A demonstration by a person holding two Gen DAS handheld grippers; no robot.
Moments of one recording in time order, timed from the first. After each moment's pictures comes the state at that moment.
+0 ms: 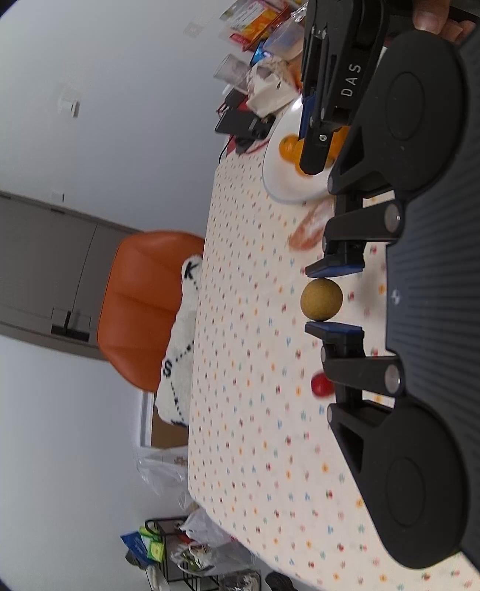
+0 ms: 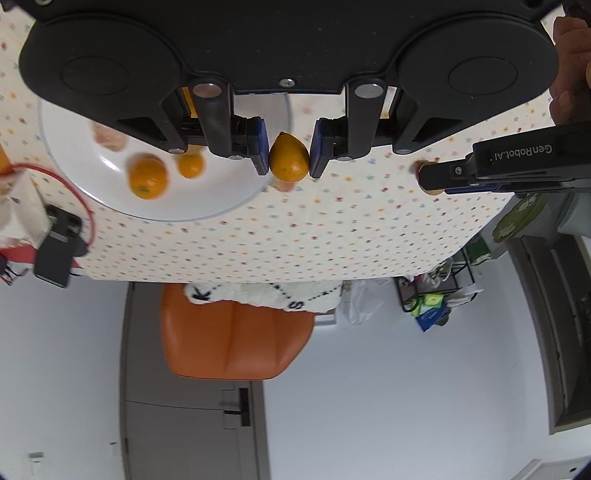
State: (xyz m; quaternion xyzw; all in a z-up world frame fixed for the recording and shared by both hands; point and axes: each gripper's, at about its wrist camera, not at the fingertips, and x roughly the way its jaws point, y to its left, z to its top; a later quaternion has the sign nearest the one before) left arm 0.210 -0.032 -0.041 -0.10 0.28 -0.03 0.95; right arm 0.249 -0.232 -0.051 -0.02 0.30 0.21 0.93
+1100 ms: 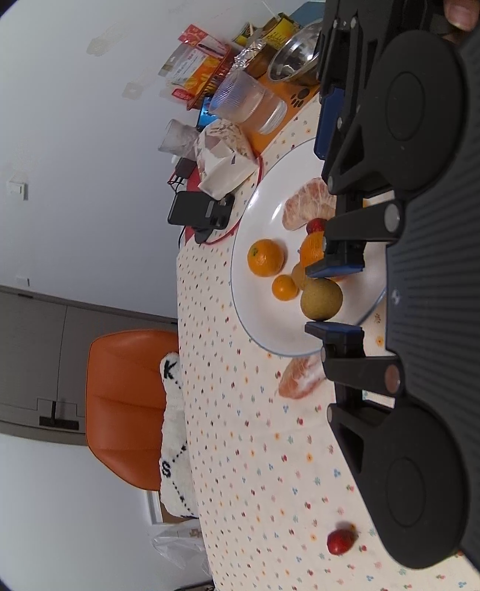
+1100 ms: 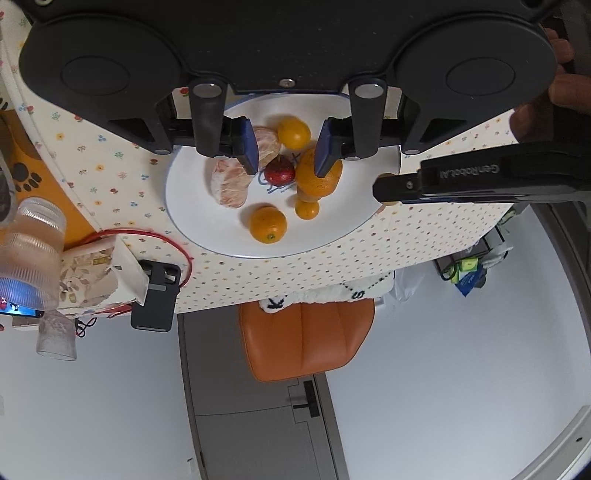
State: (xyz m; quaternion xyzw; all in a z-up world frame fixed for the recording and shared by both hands) left arm 0.243 -0.145 -0.049 -0.04 0.31 -0.13 0.94; right arm 0.223 -0.337 -0.067 0.06 0.30 0.15 0.94
